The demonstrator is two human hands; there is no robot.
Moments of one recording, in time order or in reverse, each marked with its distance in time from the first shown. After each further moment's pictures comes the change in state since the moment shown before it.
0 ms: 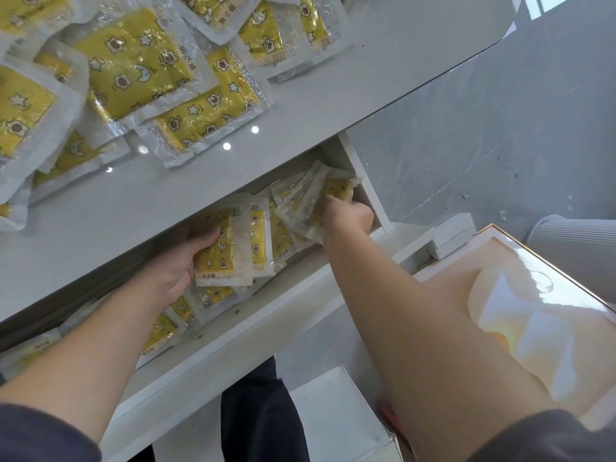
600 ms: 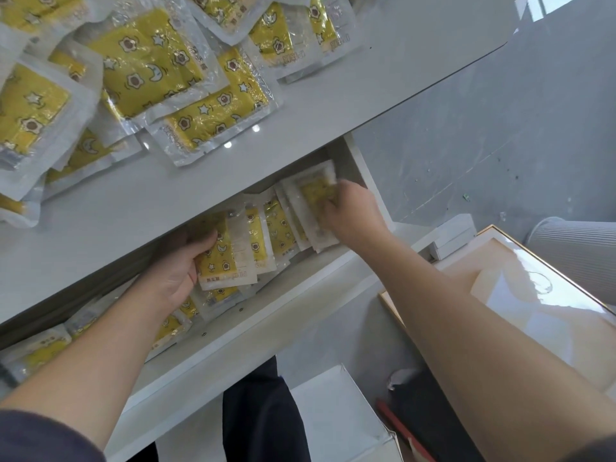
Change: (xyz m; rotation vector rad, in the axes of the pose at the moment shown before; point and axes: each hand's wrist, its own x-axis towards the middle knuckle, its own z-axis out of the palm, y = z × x) left_hand -0.005 -0.007 -0.010 -0.091 -0.004 0.058; right_hand 0.008 -0.009 -0.022 -1.132 -0.165 -0.909
